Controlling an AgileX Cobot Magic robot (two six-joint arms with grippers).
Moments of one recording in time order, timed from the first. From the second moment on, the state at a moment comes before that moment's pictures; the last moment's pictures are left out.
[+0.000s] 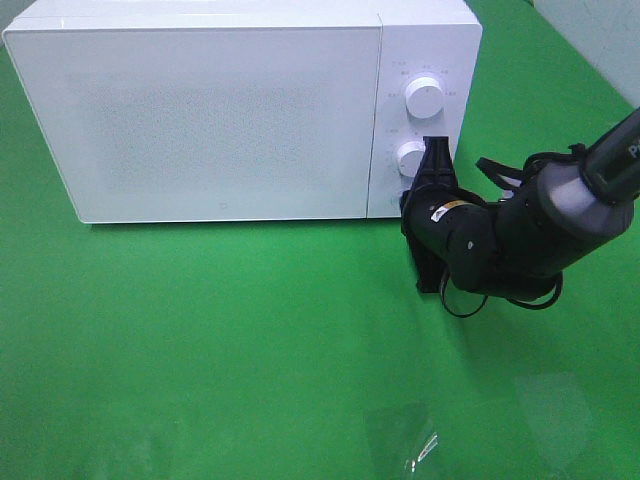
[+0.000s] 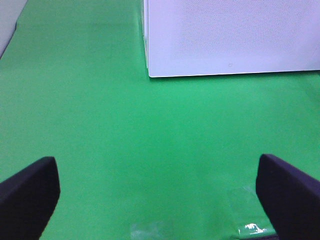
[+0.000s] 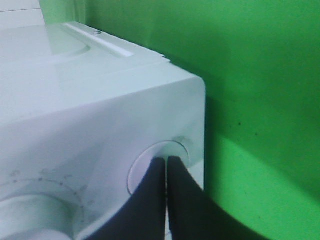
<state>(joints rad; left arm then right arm) 0.00 0.00 -0.52 -0.15 1.07 0.09 0.52 2.12 -0.85 0.54 -0.83 1.39</state>
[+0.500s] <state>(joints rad) 0.00 0.00 -0.52 -0.15 1.07 0.09 0.53 2.14 -0.85 0.57 -0.91 1.36</state>
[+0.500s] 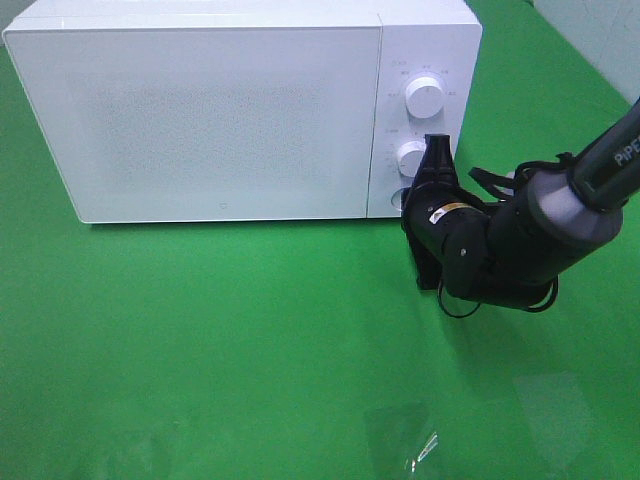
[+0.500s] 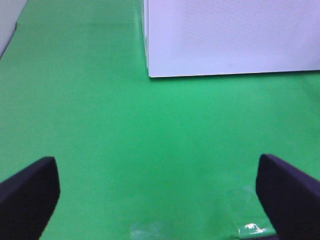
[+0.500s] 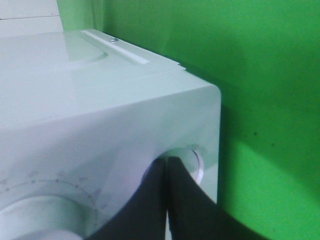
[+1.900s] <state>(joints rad) 0.00 0.00 -0.52 -0.15 1.07 0.09 0.56 2.23 -0.93 0.65 -1.00 1.41</state>
